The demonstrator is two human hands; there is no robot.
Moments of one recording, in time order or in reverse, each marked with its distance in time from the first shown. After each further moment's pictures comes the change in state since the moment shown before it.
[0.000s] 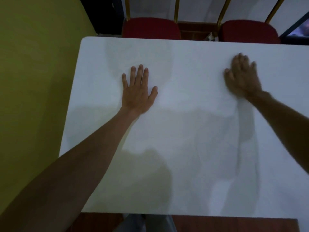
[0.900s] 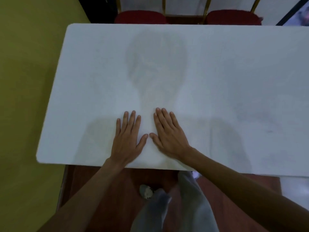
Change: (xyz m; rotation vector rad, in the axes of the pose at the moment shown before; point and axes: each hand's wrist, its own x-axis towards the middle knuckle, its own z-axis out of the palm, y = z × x) left_hand -0.261 0.113 0.016 -0.071 -0.071 0.084; right_hand -0.289 -0.077 0.088 -0.006 -0.041 -0.561
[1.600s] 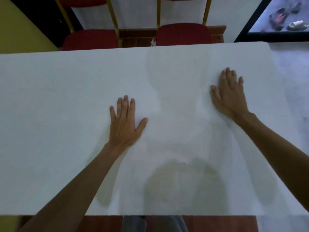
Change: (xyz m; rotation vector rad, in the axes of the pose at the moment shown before) left_hand 0.232 0.279 0.020 -0.005 0.028 -0.085; right_hand -0.077 0.515 -0.132 0.090 0.168 0.559
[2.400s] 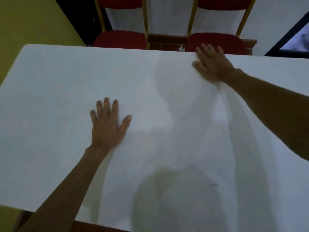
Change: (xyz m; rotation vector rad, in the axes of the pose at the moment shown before) left_hand -0.019 -0.125 -0.025 -0.030 0.062 -0.299; right_hand 0.179 -0.156 0.017 -0.195 -0.159 -0.383
